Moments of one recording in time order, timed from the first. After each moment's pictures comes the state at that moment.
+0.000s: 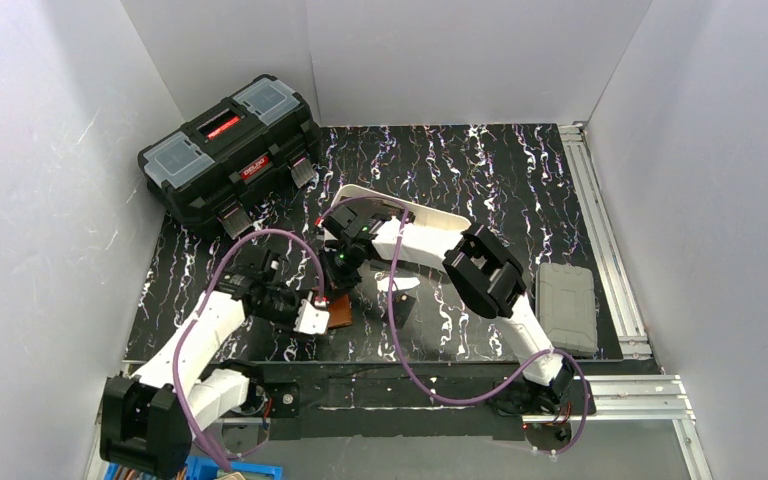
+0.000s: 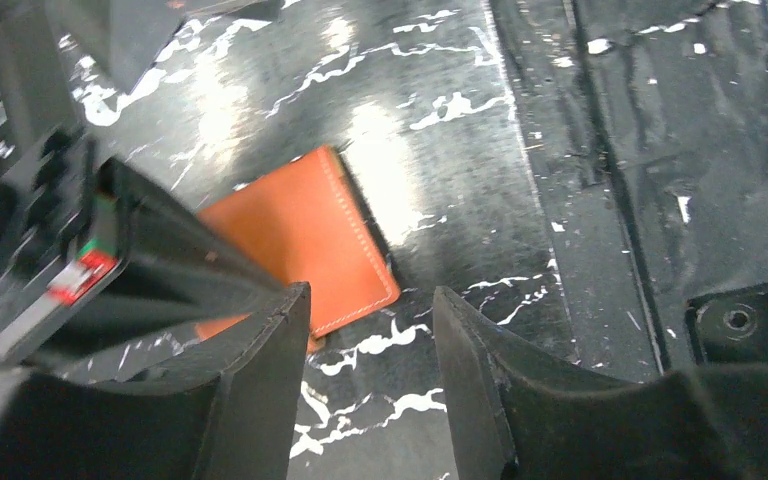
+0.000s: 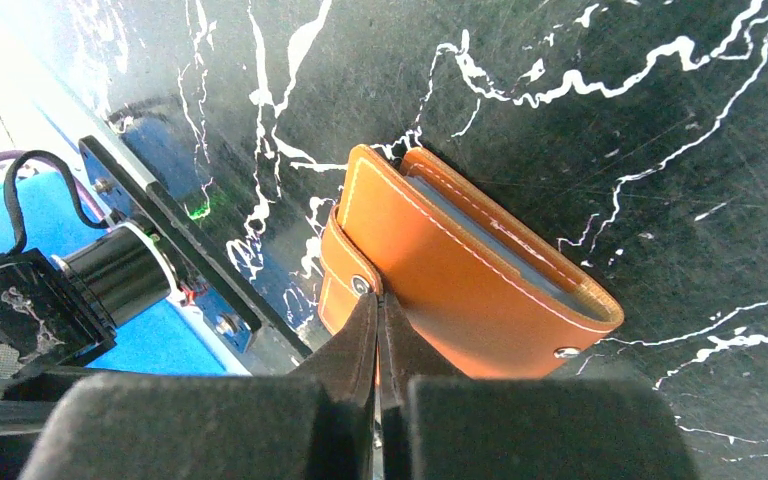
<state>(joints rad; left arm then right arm) -0.25 0.97 0.59 -0.93 0.79 1.55 0.97 2.26 1.72 -0.56 -0.51 0.61</state>
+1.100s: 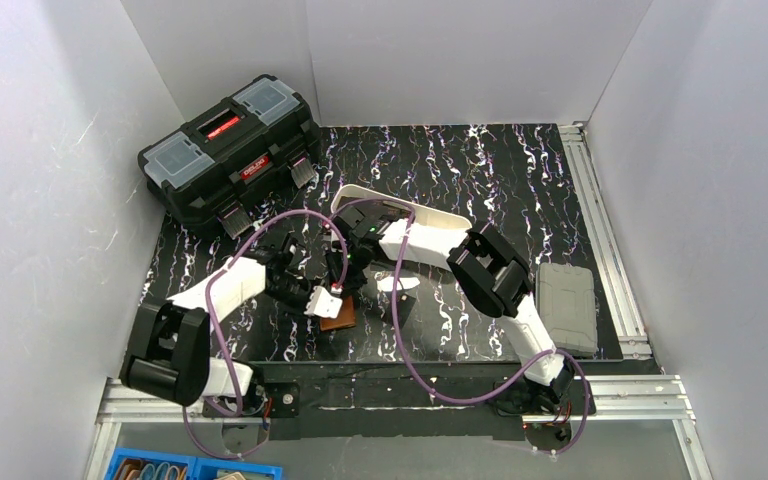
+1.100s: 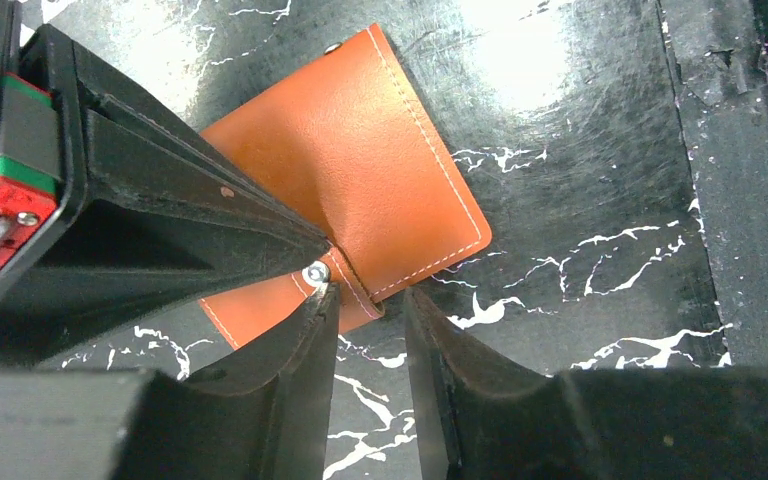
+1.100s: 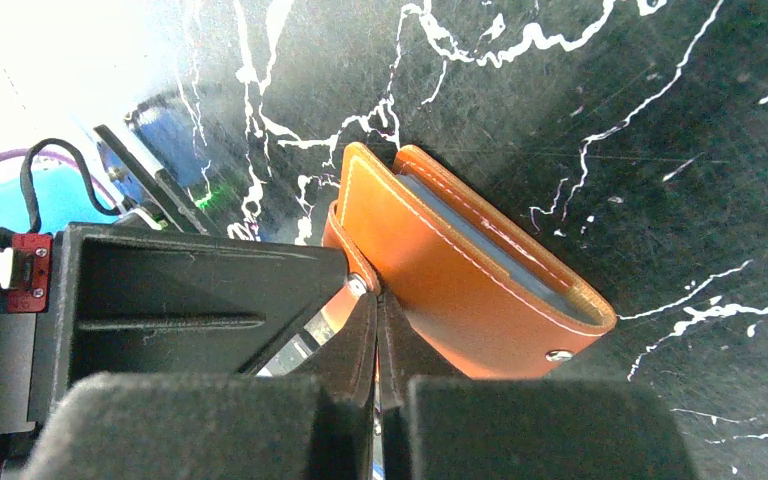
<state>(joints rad) -0.29 1.33 0.67 -0.78 0.64 1.63 0.94 2.23 1.64 -0.52 -0.55 0.63</state>
